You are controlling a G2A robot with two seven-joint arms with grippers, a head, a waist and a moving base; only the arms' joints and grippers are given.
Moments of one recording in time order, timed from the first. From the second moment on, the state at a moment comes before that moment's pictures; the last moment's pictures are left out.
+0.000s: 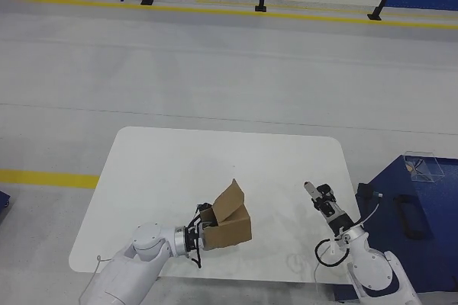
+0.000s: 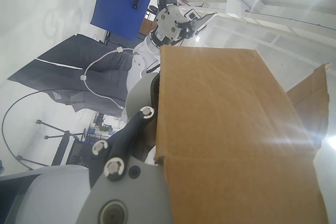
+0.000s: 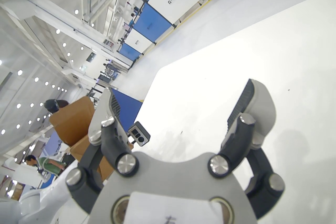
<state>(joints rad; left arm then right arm) 1.06 -1.27 -0.96 -1.22 -0.71 0.08 -1.07 -1.54 -1.13 1.56 -1.69 -0.24 -0.35 0.18</state>
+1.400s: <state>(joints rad) 1.12 -1.47 -0.77 -1.62 -1.87 -0.06 1.03 -1.54 -1.13 1.56 -1.69 -0.24 -0.35 0.18</state>
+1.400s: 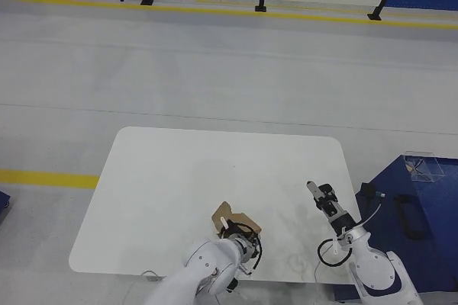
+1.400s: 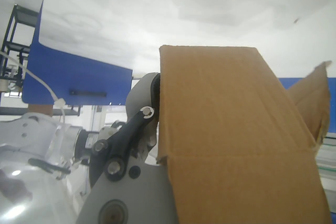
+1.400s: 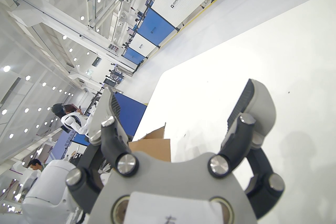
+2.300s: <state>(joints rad) 1.18 -1.52 -0.66 -1.70 -1.45 -0.14 0.97 -1.54 -1.13 1.56 -1.69 -0.24 -0.35 0.18</state>
